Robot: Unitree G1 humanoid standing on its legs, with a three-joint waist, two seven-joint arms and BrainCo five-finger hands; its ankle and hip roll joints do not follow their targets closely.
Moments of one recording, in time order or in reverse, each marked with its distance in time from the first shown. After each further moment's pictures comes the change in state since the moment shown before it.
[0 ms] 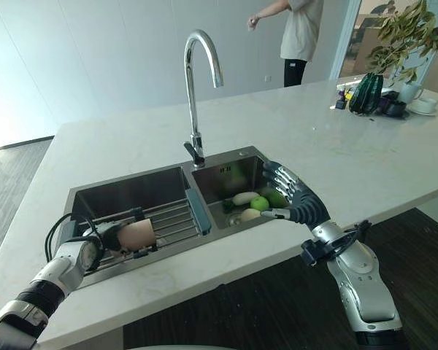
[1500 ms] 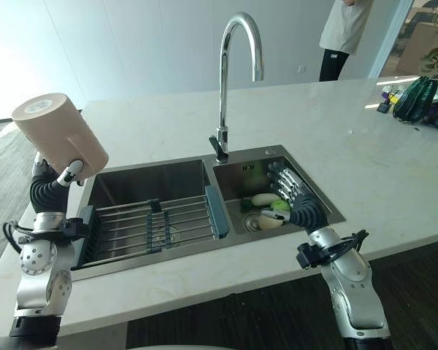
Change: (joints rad) left arm 0.293 -0.370 0.582 -0.787 -1.389 -0.397 0.144; right arm 0.048 0.135 -0.042 -0.002 -0.054 -0.022 -0.031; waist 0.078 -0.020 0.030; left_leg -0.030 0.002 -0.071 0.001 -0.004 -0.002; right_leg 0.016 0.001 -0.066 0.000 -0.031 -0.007
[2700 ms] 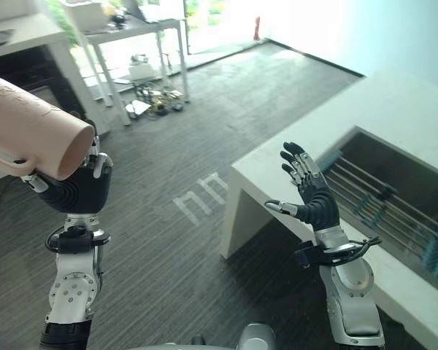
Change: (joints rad) left arm 0.030 -0.068 -0.179 -0.121 -0.722 0.131 -0.324; right arm 0.093 0.027 -0.065 -0.097 -0.034 -0.172 -0.095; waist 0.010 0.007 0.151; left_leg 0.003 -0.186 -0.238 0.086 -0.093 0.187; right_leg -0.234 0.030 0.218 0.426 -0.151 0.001
